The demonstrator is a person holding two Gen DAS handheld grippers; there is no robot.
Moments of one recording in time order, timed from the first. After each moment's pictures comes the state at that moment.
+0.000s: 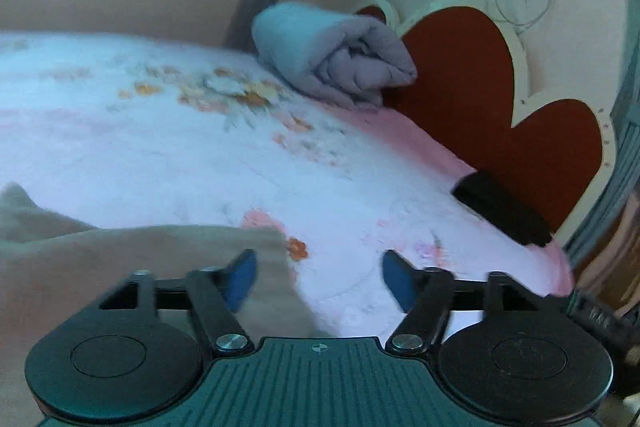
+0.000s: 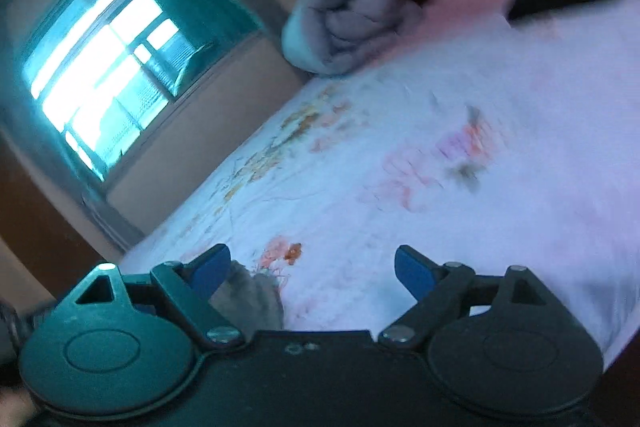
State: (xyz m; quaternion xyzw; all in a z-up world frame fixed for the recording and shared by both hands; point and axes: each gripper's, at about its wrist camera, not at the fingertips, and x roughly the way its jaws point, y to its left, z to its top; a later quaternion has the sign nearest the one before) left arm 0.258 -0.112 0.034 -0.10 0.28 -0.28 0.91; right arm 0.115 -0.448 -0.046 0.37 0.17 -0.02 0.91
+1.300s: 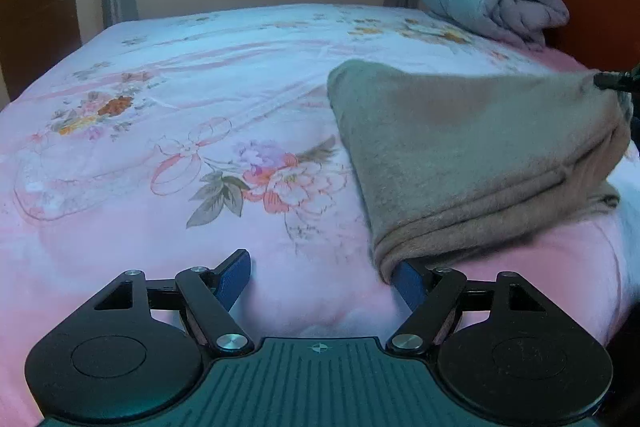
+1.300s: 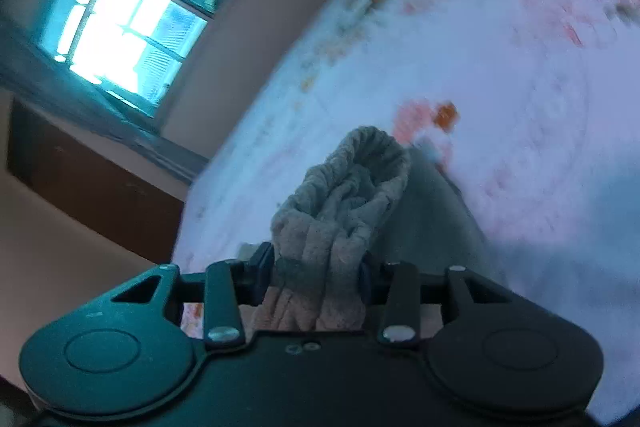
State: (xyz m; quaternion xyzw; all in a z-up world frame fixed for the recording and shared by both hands) left arm 0.167 0.092 -0.047 0.02 0.35 -0.06 0.93; right arm 0.197 -0.335 -0.045 0.42 0.28 0.11 0.86
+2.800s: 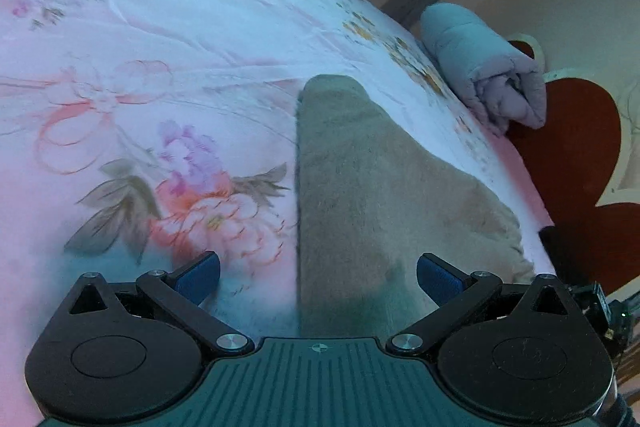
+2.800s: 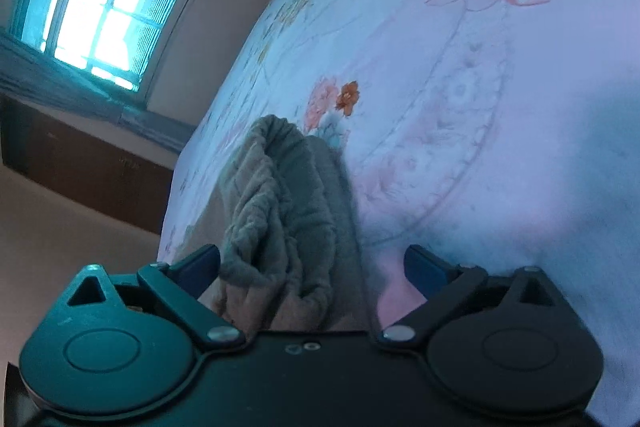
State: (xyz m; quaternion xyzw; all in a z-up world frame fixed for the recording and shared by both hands) left arm 0.273 0.123 -0.073 -0.26 0.41 -0.15 0.86; right arm 0.221 -0.414 -0.107 0.44 0.35 0.14 0.82
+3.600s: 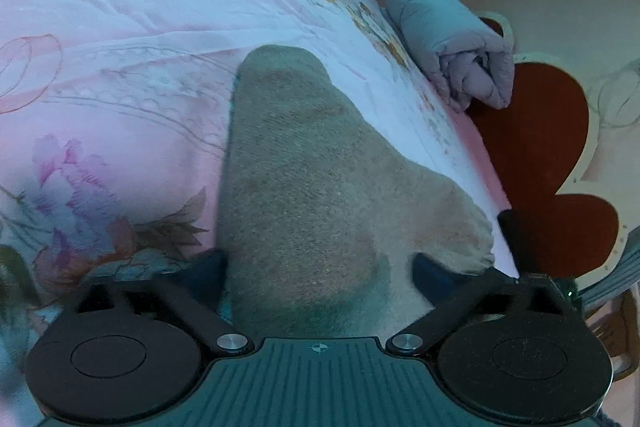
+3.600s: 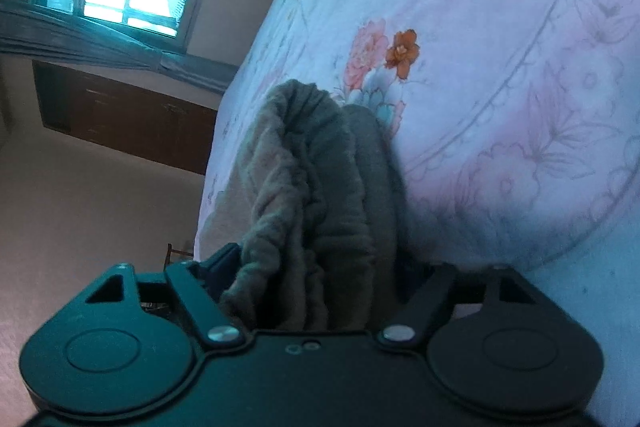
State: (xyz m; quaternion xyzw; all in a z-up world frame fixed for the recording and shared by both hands) left arm 0.350 0.086 -0.095 -0.29 0.44 -0.24 0.82; right arm 0.279 -0.408 -0.125 0.45 0.41 0.25 0.76
